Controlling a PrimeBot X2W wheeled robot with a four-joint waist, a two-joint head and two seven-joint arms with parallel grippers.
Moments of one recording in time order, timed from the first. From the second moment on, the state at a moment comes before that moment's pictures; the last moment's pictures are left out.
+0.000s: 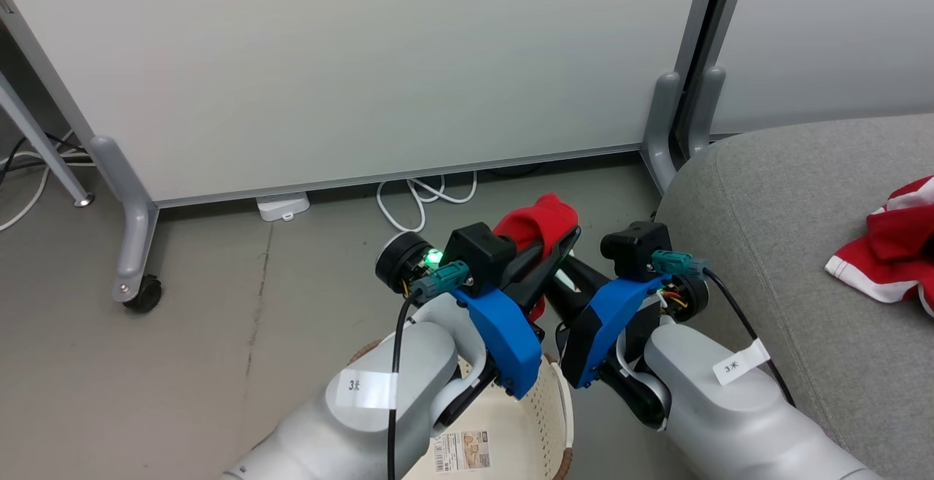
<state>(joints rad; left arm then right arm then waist) -0.76 0.06 -1.10 0.66 -0.77 -0.13 -0.26 -0.73 -0.14 0.90 0.86 0.81 0.13 -0.26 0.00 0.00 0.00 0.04</state>
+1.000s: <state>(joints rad) -0.74 0.09 -1.00 0.67 -0.72 -0.12 -0.26 -0.69 -0.14 0.80 0.78 0.73 0.13 -0.26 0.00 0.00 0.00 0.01</state>
